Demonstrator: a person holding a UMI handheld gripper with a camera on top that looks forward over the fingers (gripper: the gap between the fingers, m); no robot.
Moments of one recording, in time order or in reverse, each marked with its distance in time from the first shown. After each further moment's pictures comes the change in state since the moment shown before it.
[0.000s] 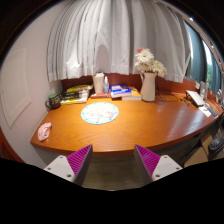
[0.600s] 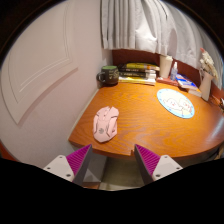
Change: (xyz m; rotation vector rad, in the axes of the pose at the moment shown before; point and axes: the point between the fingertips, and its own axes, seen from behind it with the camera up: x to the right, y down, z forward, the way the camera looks) arm -0.323 0.063 0.093 -0.170 -0.261 -0.147
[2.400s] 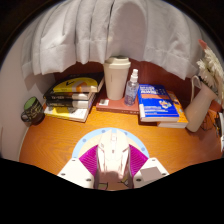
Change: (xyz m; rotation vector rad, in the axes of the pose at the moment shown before) arm 0.318 -0.183 0.122 -0.047 0.141 0.024
